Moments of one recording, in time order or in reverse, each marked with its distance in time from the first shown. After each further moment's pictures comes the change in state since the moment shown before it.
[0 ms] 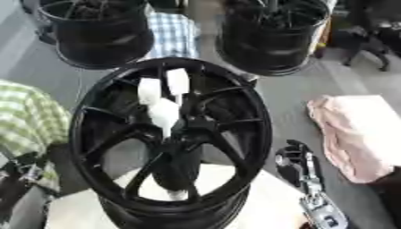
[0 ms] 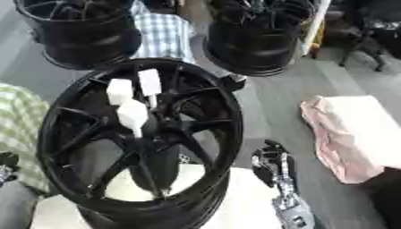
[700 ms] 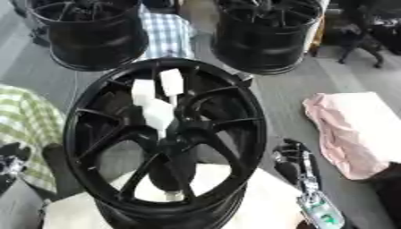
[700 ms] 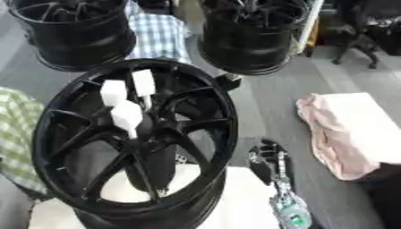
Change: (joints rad) left arm -0.023 0.178 0.000 -0.145 0.024 -0.035 -0.033; right arm 0.001 0.000 0.000 0.000 0.000 0.000 -0.009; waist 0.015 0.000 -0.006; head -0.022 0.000
